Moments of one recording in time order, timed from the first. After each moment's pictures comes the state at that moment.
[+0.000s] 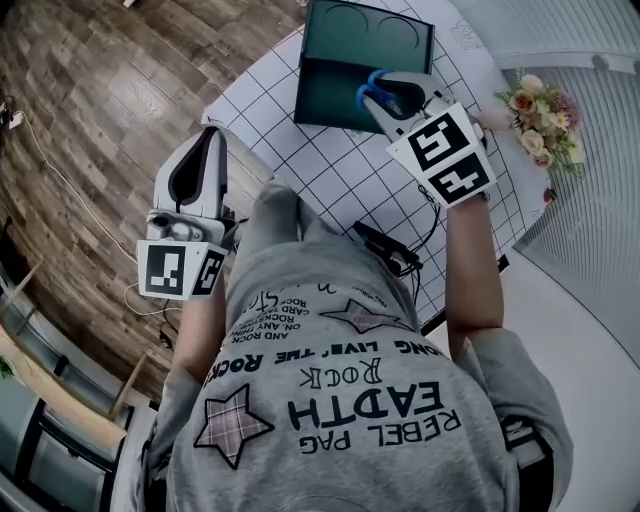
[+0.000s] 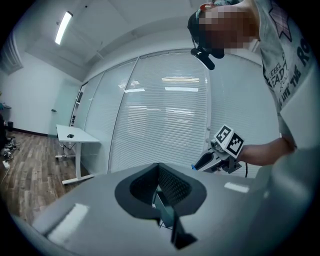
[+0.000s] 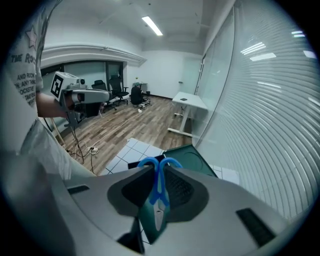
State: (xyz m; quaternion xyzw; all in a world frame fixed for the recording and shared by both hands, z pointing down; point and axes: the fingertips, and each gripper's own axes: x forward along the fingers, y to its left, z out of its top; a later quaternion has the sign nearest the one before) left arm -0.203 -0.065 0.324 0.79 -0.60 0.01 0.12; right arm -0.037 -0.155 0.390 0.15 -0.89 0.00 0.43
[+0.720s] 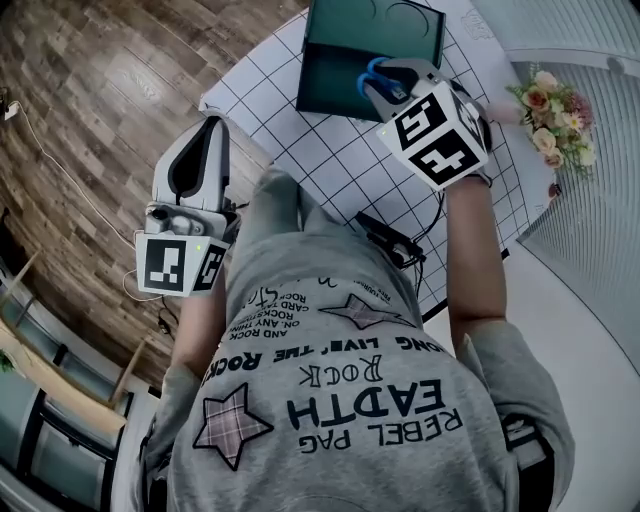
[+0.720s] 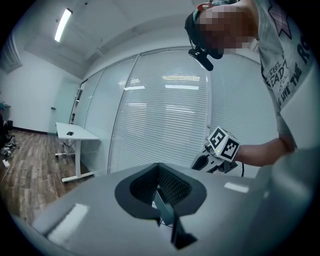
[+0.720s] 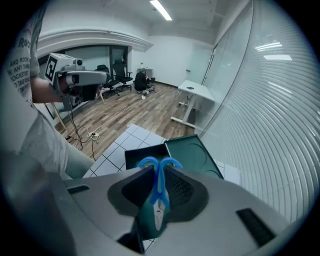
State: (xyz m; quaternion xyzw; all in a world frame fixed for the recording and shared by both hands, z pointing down) left arm -0.200 -0.068 0.335 0.79 -0.60 0.02 0.13; right arm -0.039 -0.159 0.425 0.12 -0.85 -0.02 0.51
